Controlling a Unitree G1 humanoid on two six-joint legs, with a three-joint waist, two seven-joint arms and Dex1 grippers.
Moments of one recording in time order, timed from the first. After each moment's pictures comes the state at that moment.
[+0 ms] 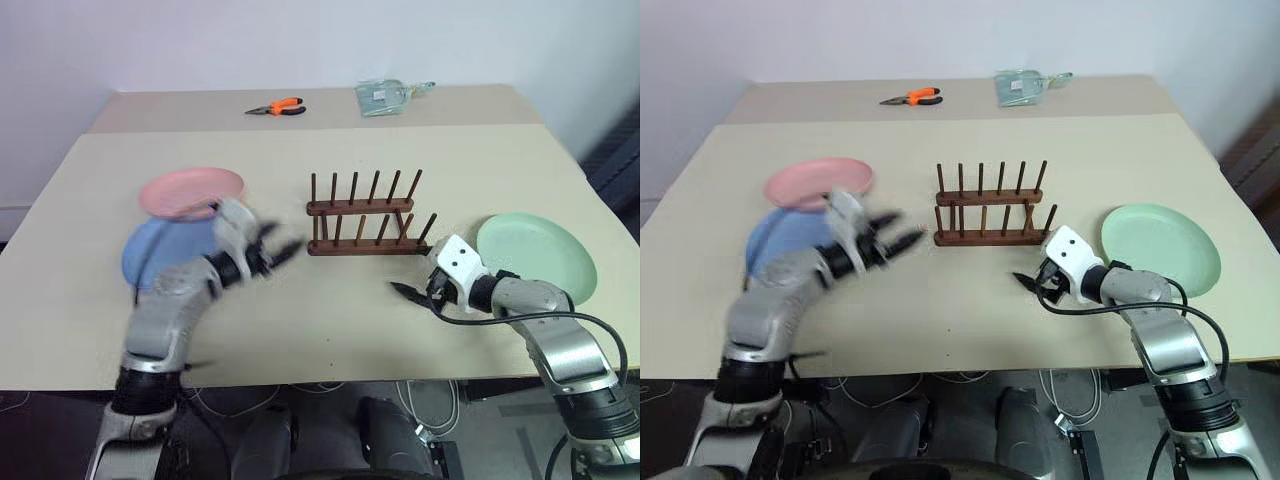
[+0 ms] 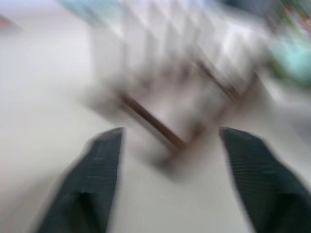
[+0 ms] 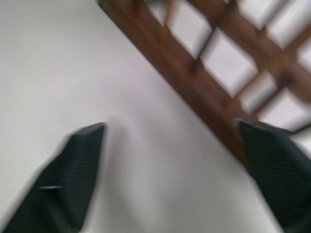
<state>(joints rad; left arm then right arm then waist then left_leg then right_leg) -0.44 0.32 0.22 -0.25 -0.38 0.64 -0.46 -0.17 -0.67 0.05 -0.27 0.14 0.41 0.76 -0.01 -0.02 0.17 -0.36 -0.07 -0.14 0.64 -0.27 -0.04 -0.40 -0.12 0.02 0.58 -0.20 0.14</state>
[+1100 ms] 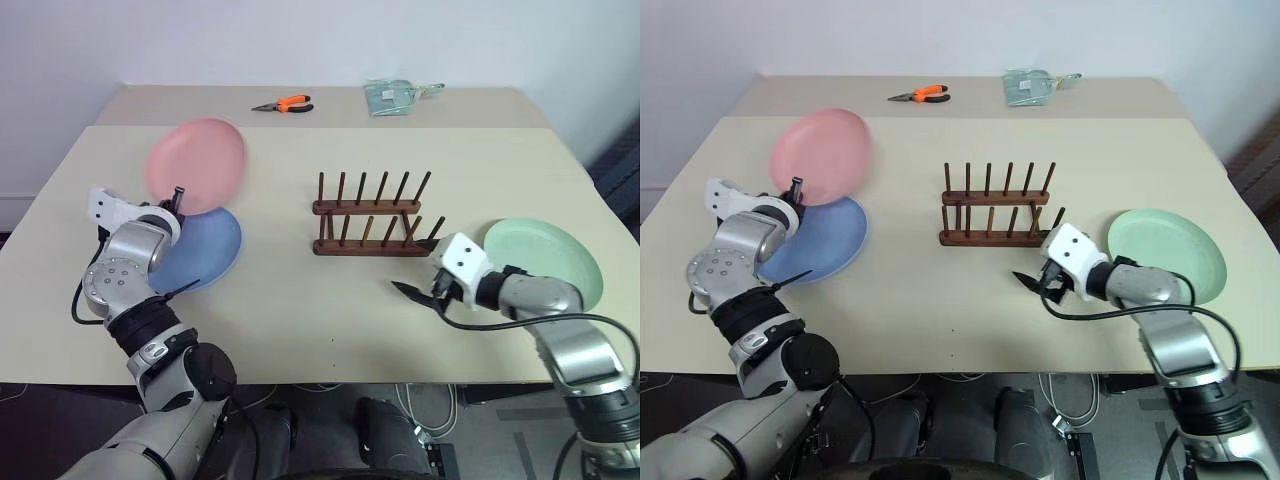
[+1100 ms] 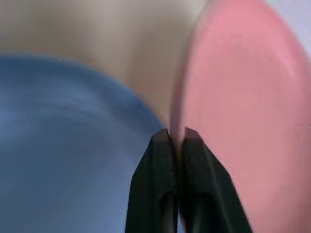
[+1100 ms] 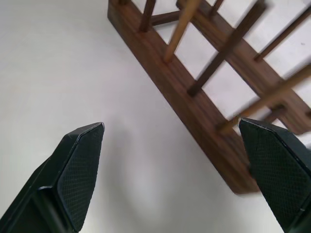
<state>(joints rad) -0.74 0.10 0.78 0.01 -0.82 0.89 0.37 -0.17 -0.77 -0.05 -0.35 0.22 0.46 0.82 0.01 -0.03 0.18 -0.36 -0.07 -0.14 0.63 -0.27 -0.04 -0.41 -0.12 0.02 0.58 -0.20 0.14</state>
